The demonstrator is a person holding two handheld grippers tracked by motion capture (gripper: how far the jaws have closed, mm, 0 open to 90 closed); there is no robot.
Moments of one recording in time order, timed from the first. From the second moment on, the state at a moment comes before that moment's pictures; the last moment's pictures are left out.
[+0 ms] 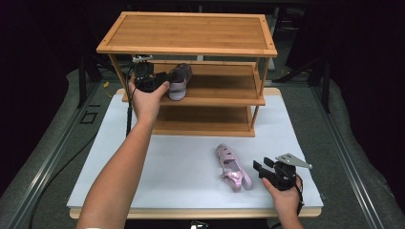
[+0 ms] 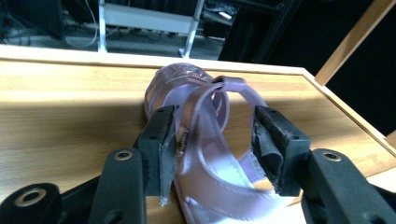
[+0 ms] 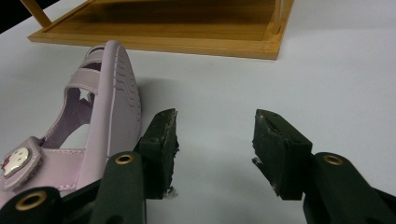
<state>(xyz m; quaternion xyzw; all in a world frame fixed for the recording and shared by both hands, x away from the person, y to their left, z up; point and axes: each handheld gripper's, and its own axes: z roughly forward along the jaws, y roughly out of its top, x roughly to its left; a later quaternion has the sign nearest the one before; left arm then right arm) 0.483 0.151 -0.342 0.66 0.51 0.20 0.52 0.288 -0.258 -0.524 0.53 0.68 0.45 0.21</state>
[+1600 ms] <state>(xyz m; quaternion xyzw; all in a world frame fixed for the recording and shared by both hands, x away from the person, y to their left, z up) 0.299 0.242 -0.486 0.71 0.43 0.19 0.52 0.268 -0.216 -0.501 0.42 0.76 0.44 0.23</state>
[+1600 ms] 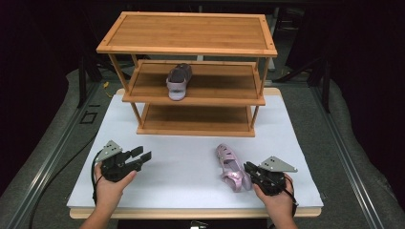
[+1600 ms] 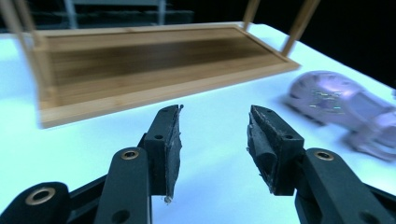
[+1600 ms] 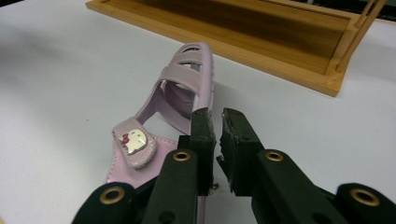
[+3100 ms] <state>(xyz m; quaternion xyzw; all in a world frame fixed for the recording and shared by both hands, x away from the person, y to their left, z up) 0.307 0.238 -0.502 0.73 0.44 0.17 0.50 0.303 -0.273 -0.531 0.56 0.70 0.41 0.16</state>
